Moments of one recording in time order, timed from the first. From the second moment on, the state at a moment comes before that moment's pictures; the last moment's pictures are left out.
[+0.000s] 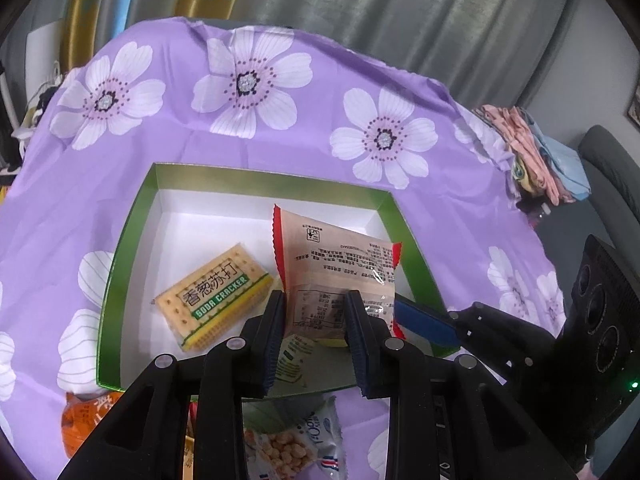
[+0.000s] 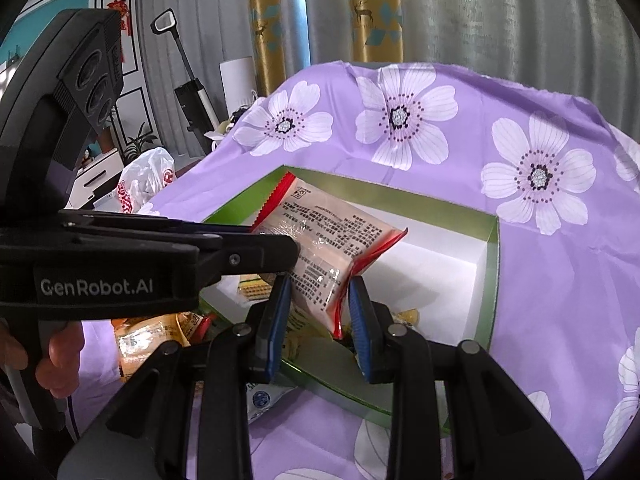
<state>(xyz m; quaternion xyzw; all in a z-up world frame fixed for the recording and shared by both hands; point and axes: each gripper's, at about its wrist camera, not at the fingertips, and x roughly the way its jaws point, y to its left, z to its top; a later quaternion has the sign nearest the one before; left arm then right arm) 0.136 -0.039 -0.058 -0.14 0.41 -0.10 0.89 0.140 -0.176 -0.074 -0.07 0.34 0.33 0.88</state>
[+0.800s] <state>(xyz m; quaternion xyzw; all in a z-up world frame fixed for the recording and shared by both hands) 0.139 -0.038 -0.065 -0.13 0.42 -0.08 0.89 0.142 -0.171 -0.077 -0.07 0.35 0.32 0.88</state>
